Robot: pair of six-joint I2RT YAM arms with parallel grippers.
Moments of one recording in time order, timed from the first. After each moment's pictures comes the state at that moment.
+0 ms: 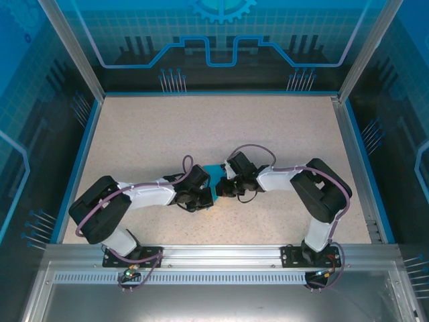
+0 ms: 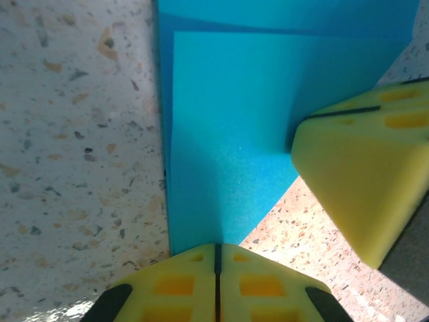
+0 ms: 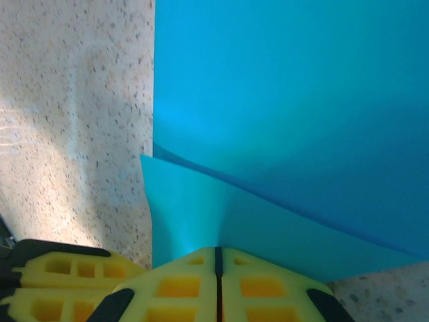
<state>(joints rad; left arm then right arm) -0.74 1.57 0.70 -0.27 0.23 -1.00 0.70 1.79 0.86 -0.06 -0.45 0.69</state>
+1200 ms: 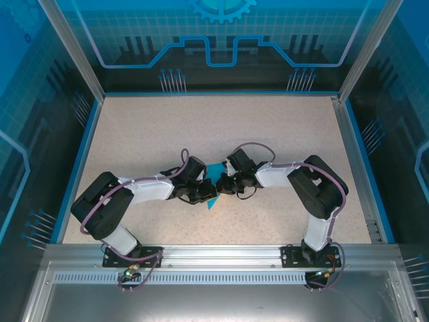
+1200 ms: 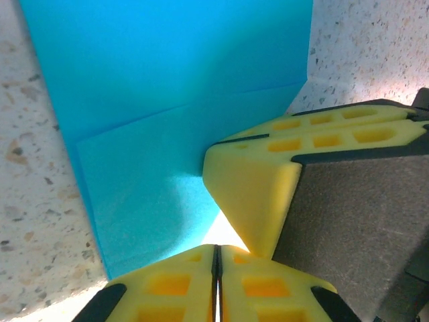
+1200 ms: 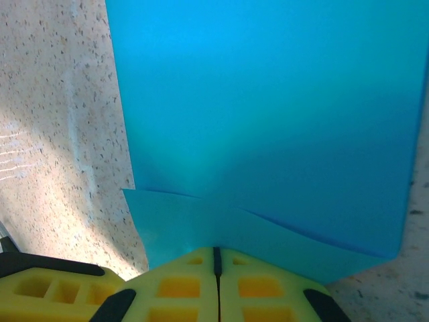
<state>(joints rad) -0.65 1.60 0.71 -0.12 0.39 -1.00 0.68 1.84 0.91 -0.11 -0.45 0.76</state>
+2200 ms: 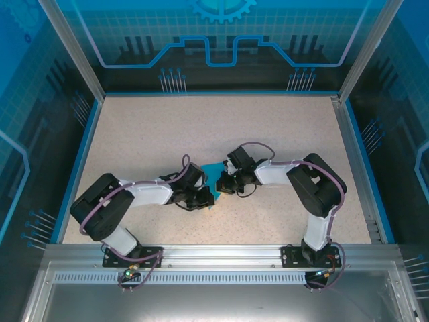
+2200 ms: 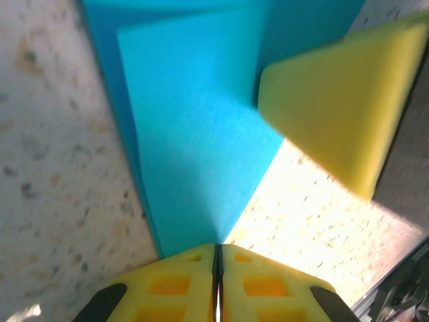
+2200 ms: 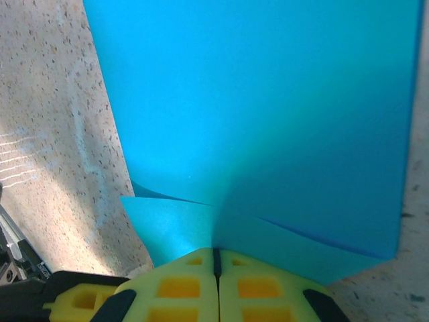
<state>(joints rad) -0.67 1.58 0.64 -0.14 0.42 -0.92 0.66 1.87 0.94 -0.16 -0.49 0.79</state>
